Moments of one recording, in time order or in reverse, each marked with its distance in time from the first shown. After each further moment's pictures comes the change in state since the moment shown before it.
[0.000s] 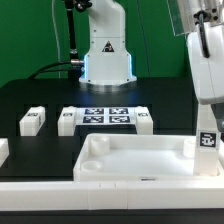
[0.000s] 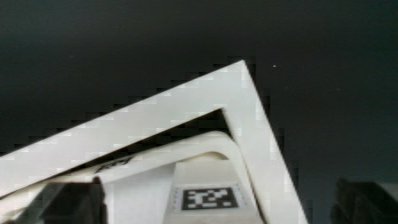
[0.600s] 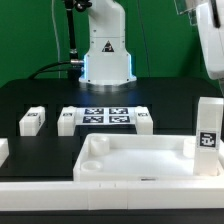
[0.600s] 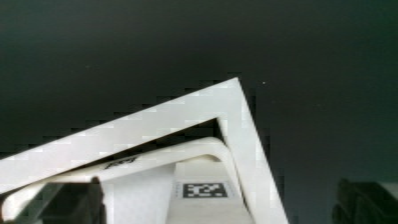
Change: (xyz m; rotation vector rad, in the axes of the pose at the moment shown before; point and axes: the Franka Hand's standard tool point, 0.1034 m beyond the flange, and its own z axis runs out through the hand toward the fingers) arm -0.013 -0.002 -0.026 0.009 -0.026 -0.049
